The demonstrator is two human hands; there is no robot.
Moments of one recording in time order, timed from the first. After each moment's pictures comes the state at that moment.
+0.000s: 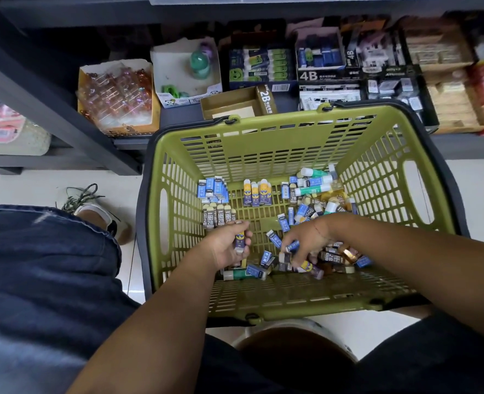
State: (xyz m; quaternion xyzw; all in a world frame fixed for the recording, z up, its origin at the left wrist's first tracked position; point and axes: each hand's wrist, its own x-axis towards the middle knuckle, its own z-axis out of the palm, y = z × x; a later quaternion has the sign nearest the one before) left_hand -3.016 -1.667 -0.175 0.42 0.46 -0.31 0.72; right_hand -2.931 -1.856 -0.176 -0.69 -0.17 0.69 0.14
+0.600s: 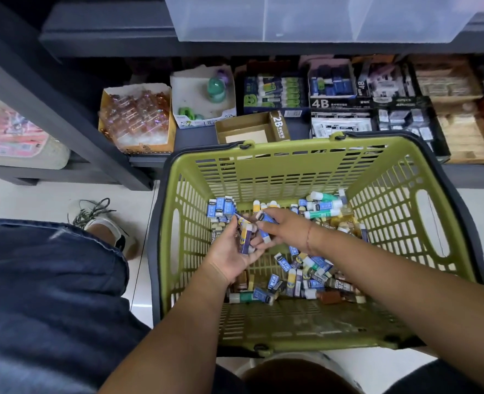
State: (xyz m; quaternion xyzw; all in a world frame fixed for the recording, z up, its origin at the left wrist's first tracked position) left_hand -3.000 -1.662 -0.173 0.25 0.40 -0.19 0.86; right_hand -2.926 -1.793 -0.148 -0.67 -0.01 0.51 0.55
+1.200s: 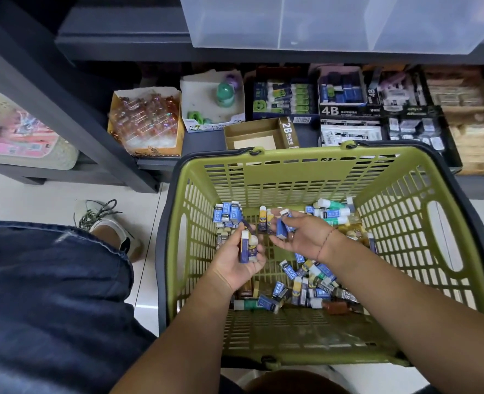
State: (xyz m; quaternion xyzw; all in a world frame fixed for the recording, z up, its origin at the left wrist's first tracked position) left_hand -3.003 -1.660 -0.178 0.17 0.43 -0.18 0.87; right_hand -2.914 -1.804 -0.161 -0.46 0.25 0.46 0.71
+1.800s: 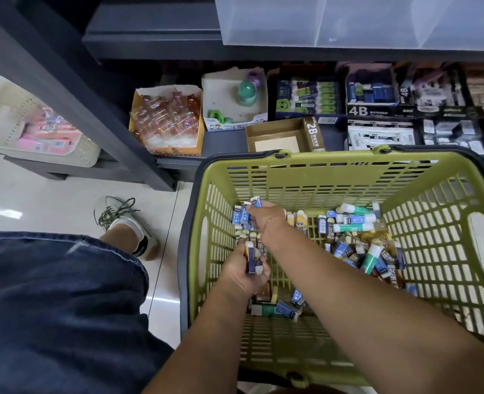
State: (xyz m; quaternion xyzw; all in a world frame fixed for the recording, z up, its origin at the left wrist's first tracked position) left_hand -3.007 -1.643 -0.196 0.14 0.58 -0.14 0.79; right_hand -2.911 -1.671 -0.187 -0.62 0.30 0.35 0.64
